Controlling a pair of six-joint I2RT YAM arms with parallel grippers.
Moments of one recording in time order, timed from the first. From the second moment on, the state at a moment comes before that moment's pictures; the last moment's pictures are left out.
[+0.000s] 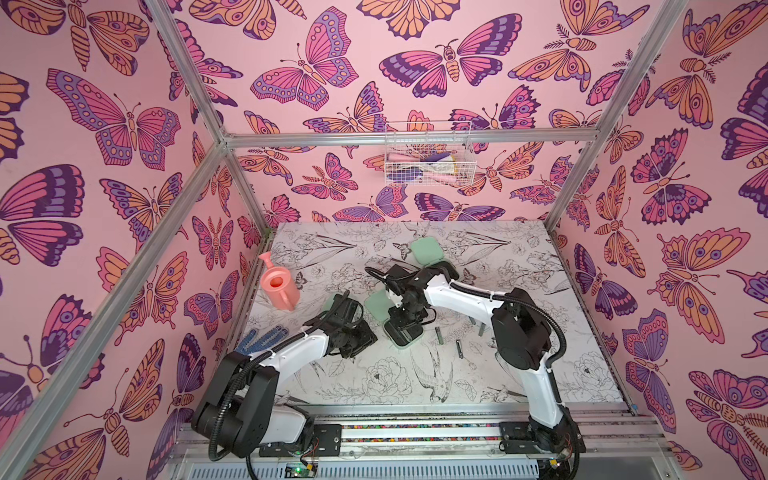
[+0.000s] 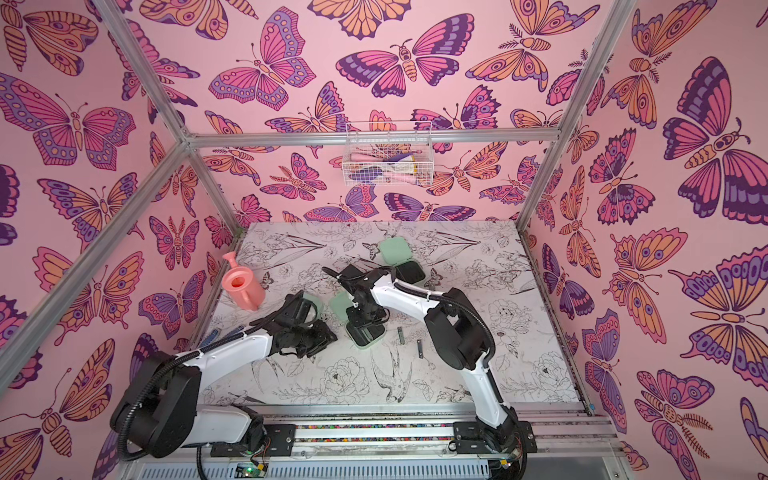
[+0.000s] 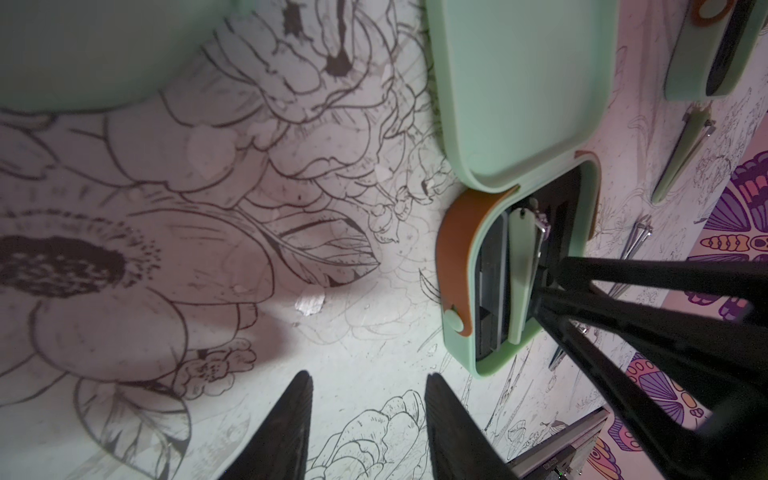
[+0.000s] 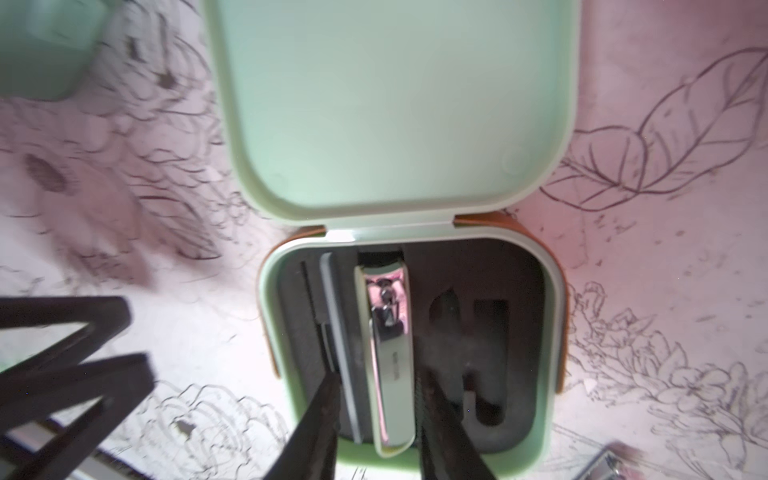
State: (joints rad) left arm -0.41 1.38 0.63 -0.35 0.32 -0.89; right arm 0.84 2.12 1.70 -0.93 -0.12 0.37
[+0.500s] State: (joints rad) left arm -0.41 1.38 0.64 -0.35 0.33 -0.89; right arm 0.77 2.05 1.55 -0.84 -0.26 0.37
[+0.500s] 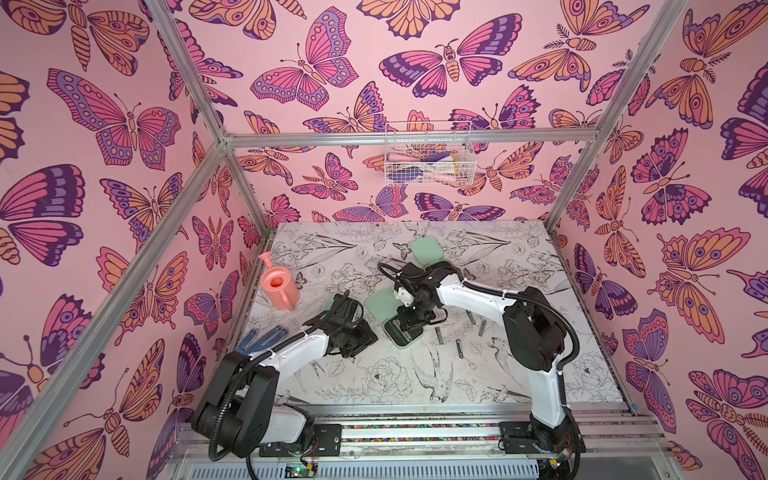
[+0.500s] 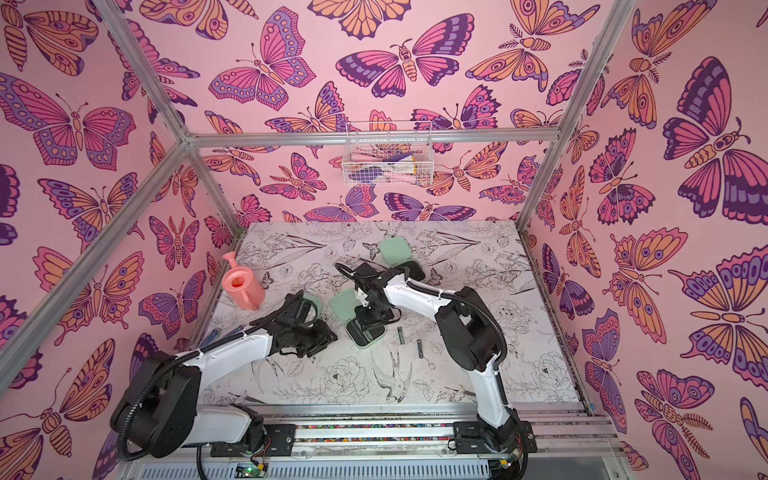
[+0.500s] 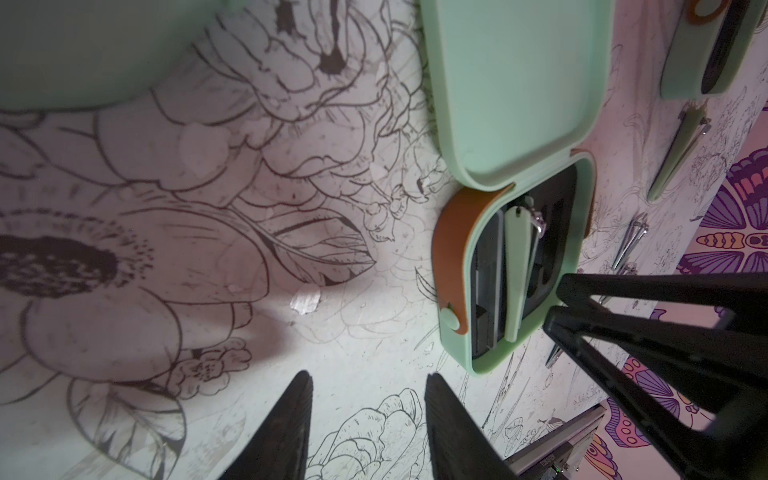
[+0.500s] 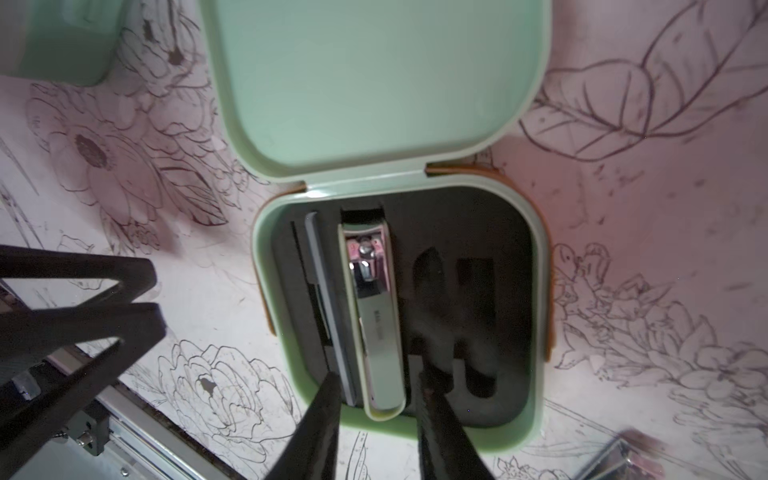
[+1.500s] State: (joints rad) left arm -0.41 1.39 0.64 -0.35 0.33 -0.89; right arm 0.72 2.07 1.48 -0.68 -0.39 0.38
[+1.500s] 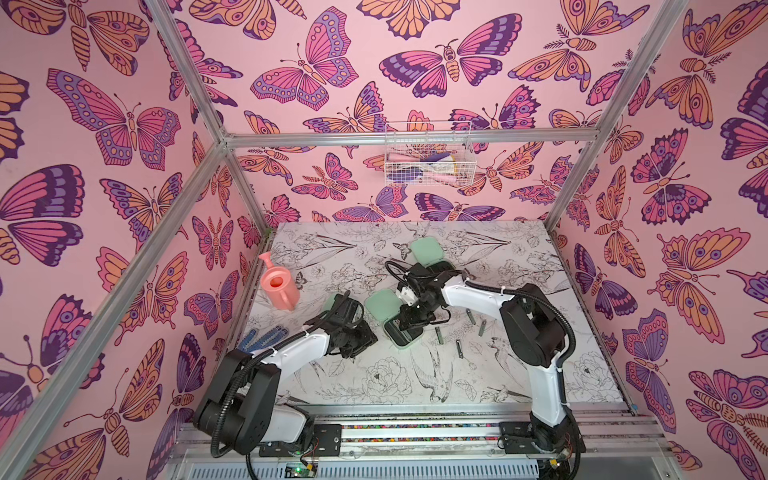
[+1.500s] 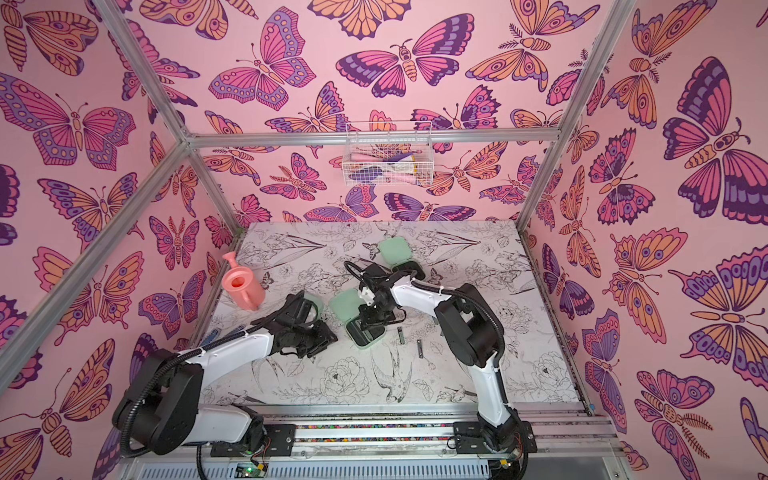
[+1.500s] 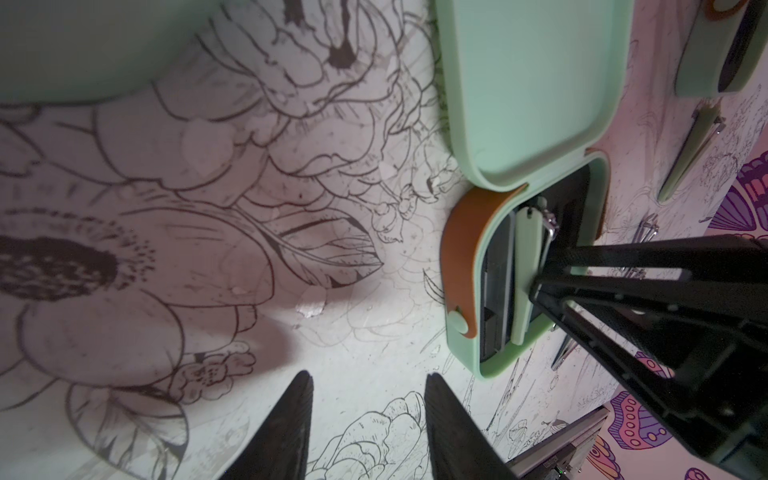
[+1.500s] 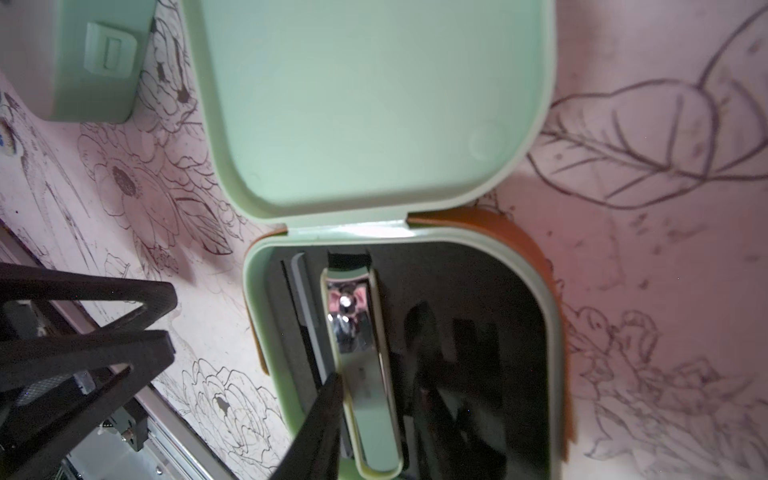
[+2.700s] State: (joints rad) left arm -0.41 1.39 0.64 -0.35 0.33 -0.89; right arm 0.72 2.08 1.47 -0.67 -0.42 0.39
